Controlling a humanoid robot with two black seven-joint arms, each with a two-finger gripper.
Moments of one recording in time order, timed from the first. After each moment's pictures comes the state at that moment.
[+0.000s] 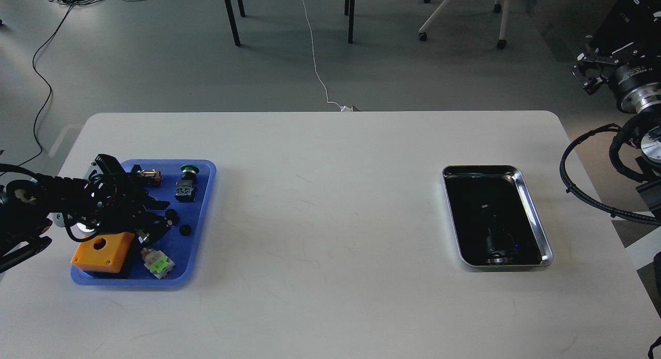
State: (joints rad) left arm -0.90 0.73 0.07 -0.87 2.05 -0.03 -0.49; right arm 0.96 -0.41 0.74 0.23 0.30 0.49 0.17
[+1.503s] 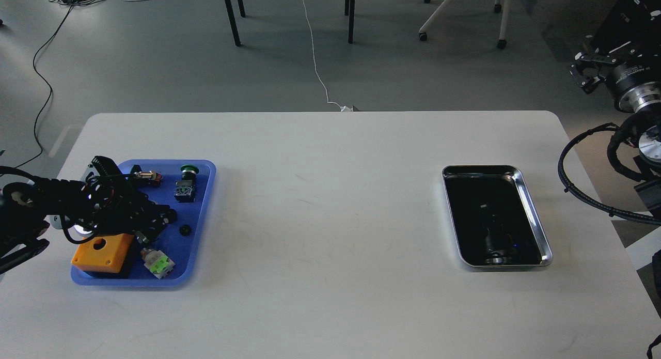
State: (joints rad) left arm -0.89 0.73 0.07 -0.87 2.04 -0.02 -0.49; right arm 0.96 -0.41 0.73 0.23 0.30 0.49 0.17
